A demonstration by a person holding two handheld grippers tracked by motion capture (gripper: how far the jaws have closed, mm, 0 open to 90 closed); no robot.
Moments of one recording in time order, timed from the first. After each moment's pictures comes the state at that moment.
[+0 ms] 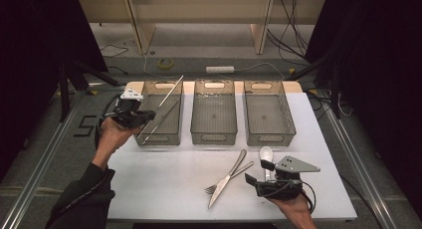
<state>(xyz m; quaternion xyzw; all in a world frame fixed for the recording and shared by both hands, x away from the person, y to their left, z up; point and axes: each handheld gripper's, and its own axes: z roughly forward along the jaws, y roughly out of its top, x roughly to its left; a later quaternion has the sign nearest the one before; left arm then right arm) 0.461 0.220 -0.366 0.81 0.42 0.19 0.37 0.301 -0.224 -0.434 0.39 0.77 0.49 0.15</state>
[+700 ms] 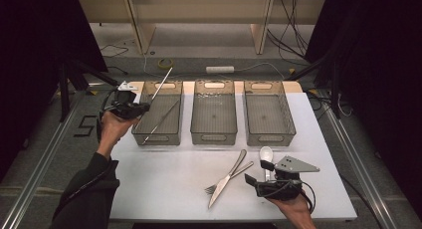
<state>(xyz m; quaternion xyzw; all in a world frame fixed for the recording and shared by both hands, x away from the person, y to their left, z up) 0.494 0.239 -0.382 0.77 0.47 0.20 0.37 0.301 -0.224 -0.435 0.39 0.77 0.49 0.14</state>
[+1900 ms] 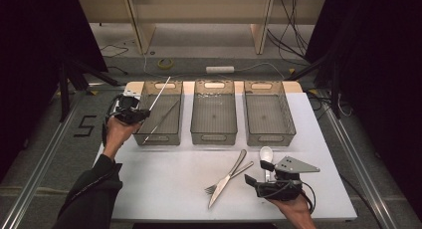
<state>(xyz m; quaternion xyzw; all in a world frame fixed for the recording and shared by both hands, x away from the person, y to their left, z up) 0.507 0.241 -0.418 0.77 0.50 0.20 0.34 0.300 -0.224 -0.435 0.39 0.77 0.49 0.14</state>
